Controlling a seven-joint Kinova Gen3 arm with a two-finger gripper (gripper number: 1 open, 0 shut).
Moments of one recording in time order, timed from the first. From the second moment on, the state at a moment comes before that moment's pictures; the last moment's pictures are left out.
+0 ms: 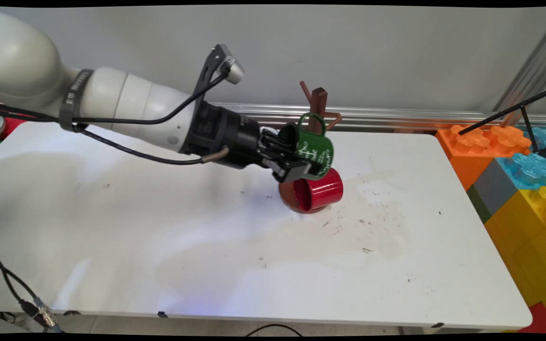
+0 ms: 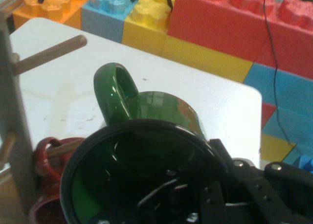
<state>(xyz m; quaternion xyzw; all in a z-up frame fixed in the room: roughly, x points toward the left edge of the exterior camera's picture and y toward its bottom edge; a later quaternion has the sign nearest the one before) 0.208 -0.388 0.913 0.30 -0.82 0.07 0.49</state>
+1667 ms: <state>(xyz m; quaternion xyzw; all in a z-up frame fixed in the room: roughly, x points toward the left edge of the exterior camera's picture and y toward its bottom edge) 0.288 -0.476 0.855 0.15 -0.96 0.14 0.19</state>
